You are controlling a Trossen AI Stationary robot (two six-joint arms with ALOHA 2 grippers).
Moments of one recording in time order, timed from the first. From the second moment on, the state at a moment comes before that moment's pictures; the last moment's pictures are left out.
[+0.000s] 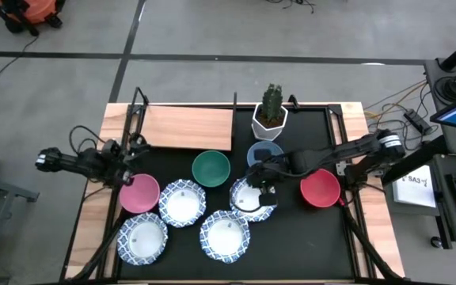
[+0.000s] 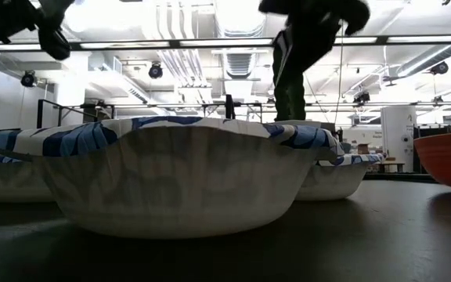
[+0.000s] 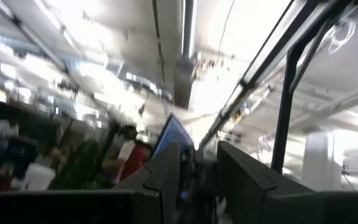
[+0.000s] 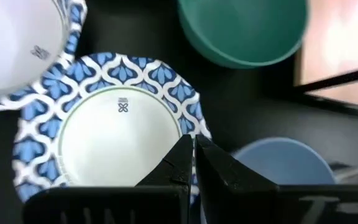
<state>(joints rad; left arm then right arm) -0.21 0.10 0.01 0.82 -0.31 -0.12 0.15 1.63 1.31 -0.74 0.18 -0.05</state>
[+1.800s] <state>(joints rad) -0.21 0.10 0.07 0.79 -0.31 0.00 0.02 1.98 1.46 -0.77 0.02 -0.26</state>
